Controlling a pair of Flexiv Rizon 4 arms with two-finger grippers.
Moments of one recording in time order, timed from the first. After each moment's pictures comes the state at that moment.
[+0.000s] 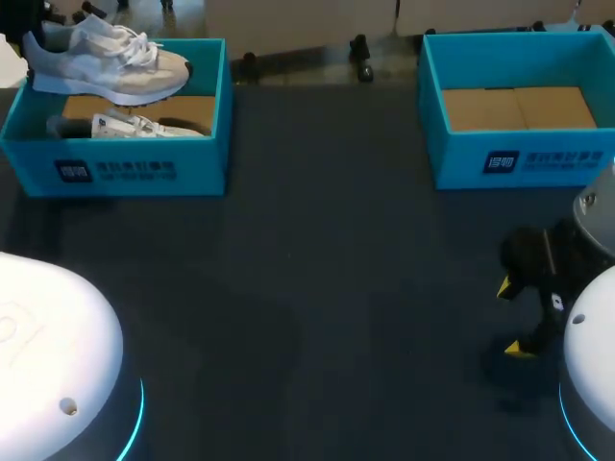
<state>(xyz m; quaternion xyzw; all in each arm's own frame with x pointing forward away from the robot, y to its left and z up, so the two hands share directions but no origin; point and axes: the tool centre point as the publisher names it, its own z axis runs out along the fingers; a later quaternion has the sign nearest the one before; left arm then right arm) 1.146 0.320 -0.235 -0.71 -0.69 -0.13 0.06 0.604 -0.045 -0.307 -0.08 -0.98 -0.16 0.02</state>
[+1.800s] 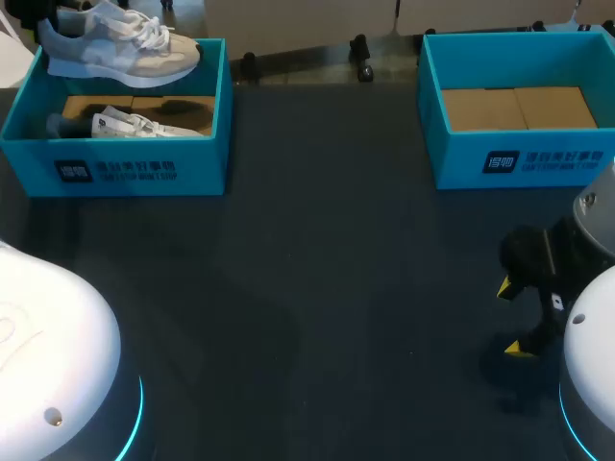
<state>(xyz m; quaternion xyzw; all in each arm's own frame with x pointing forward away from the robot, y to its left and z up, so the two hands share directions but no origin) 1.192 0.306 -0.236 -0.69 -0.70 -0.15 0.06 0.604 -0.045 -0.307 -0.08 -0.98 -0.16 0.02</state>
